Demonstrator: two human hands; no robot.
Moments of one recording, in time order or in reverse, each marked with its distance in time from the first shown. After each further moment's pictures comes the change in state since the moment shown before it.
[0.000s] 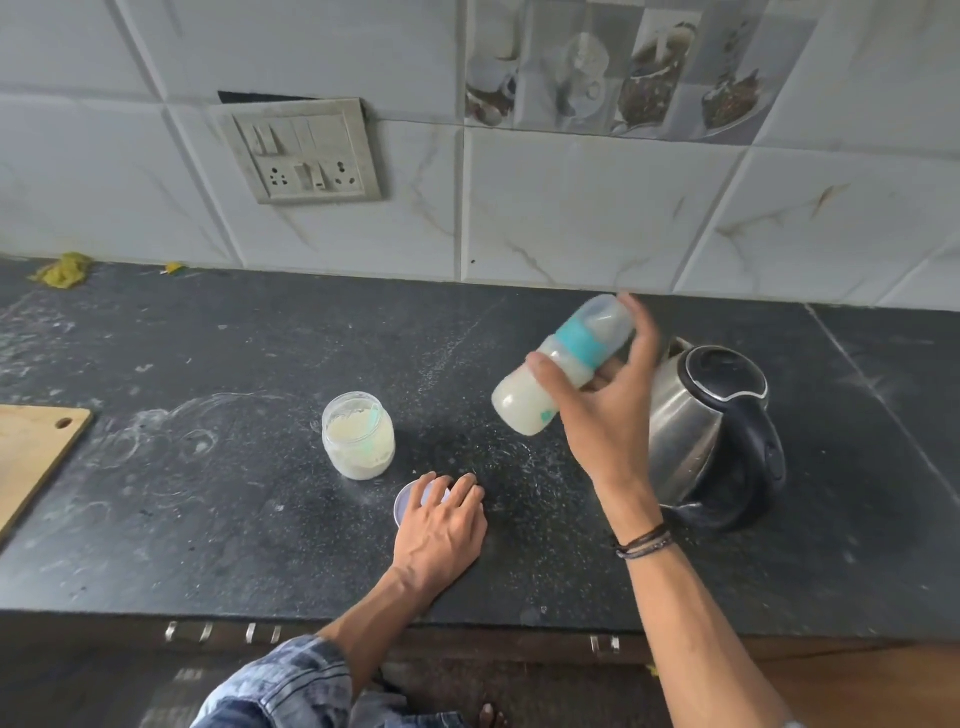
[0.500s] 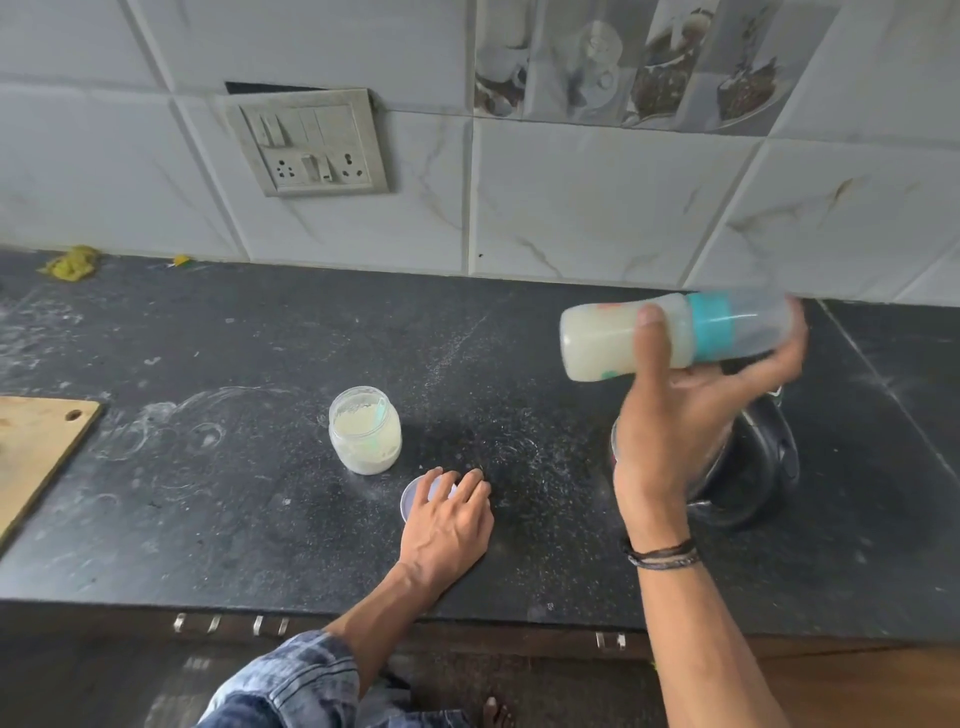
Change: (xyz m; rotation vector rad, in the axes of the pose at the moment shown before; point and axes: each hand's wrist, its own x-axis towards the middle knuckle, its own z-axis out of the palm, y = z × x) left_hand -0.001 0.000 0.001 -0.001 0.020 0.003; right_hand 0.004 -0.010 -0.007 0.119 0.282 -0.210
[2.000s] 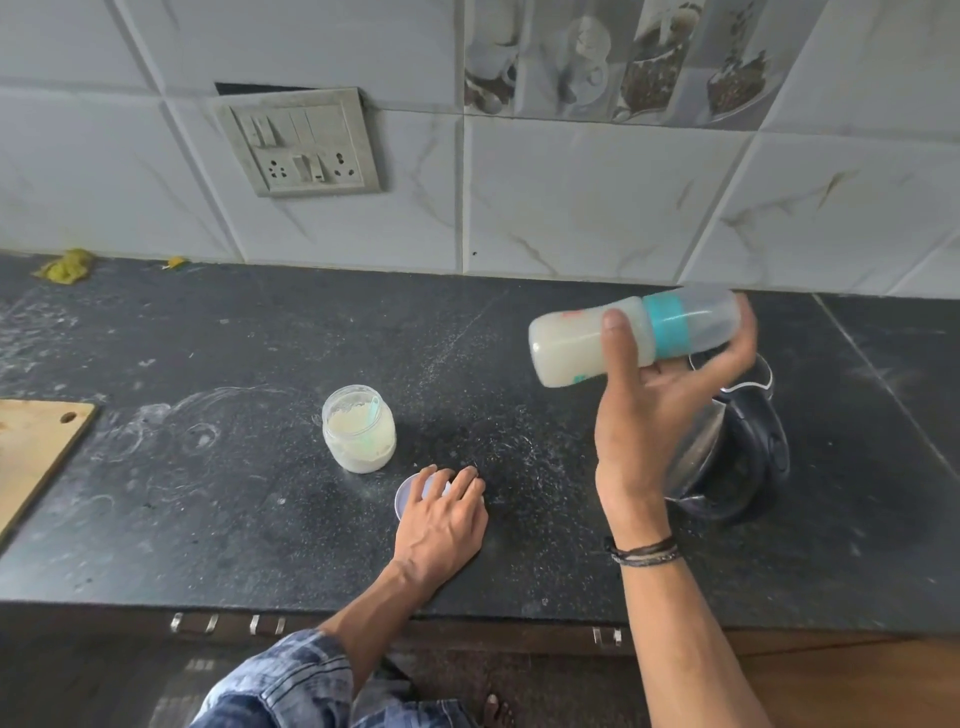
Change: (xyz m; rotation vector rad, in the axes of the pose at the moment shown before) left_hand 0.002 0.001 -0.003 0.047 -0.018 -0.002; right_hand -0.008 0.008 0.000 0.053 -0.026 0.102
